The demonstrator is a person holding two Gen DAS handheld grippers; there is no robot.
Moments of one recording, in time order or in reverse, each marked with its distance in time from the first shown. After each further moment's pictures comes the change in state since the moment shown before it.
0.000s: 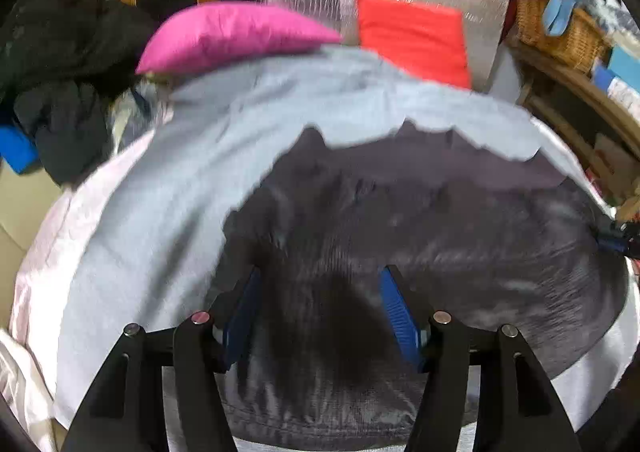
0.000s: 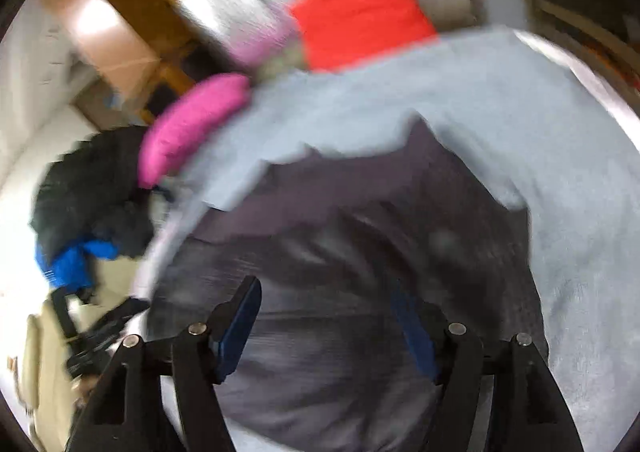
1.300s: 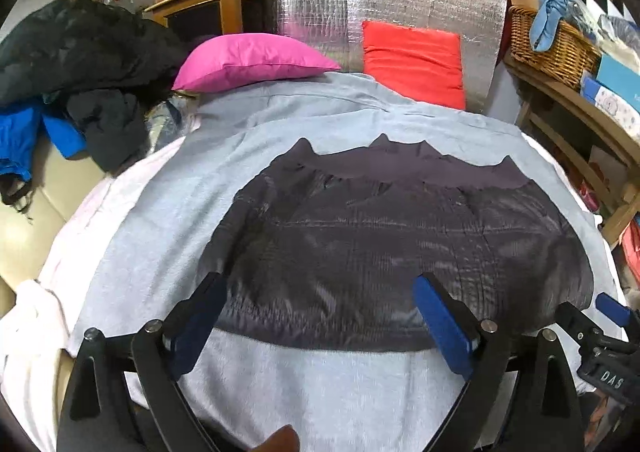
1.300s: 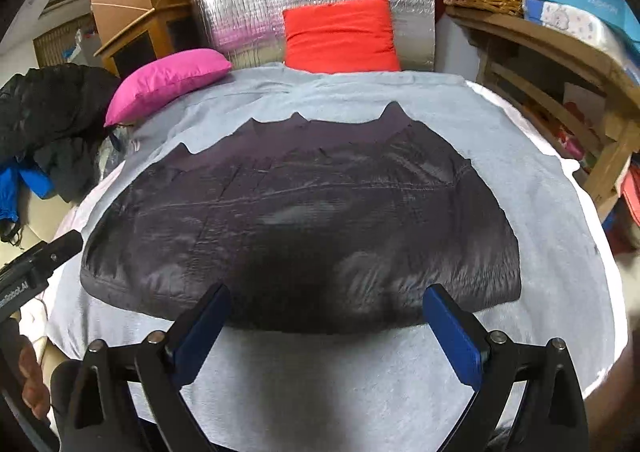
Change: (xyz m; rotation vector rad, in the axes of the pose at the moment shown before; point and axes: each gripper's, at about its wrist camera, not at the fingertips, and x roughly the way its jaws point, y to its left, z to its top) left arm -0.110 -0.050 -0.038 -0.052 -0.087 0.074; right arm -0.057 0.115 -0.134 -0.196 -0.153 -0.345
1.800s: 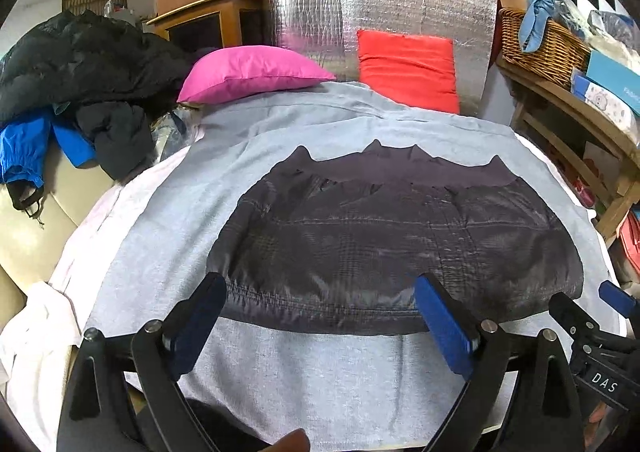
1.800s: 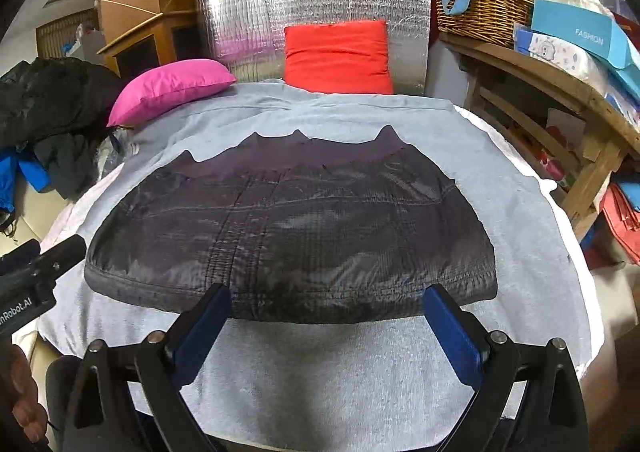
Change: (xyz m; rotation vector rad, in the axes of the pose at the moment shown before) left arm -0.029 -0.008 -0.008 0.030 -0.036 0.002; right arm -0.037 0.021 -0.006 -0.036 -0.053 -0.061
